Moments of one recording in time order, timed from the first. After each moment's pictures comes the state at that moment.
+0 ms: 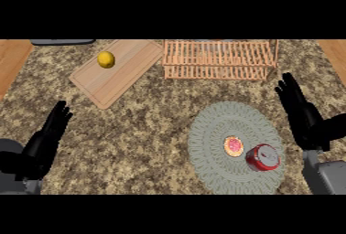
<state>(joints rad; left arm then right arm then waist) 0.01 0.45 -0.13 -1.41 0.33 0.10 -0.19 -0.19 -0.43 0.18 -1.44 -0.37 -0.21 -0.04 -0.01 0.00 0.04</state>
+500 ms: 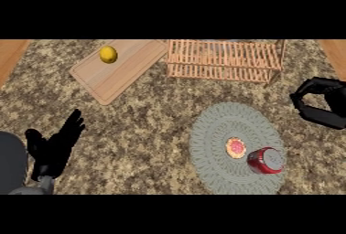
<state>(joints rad) -0.02 0.40 -0.16 -1.33 0.36 0.14 0.06 -0.32 -0.69 0.14 -1.25 -0.27 0.10 -0.20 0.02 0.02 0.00</state>
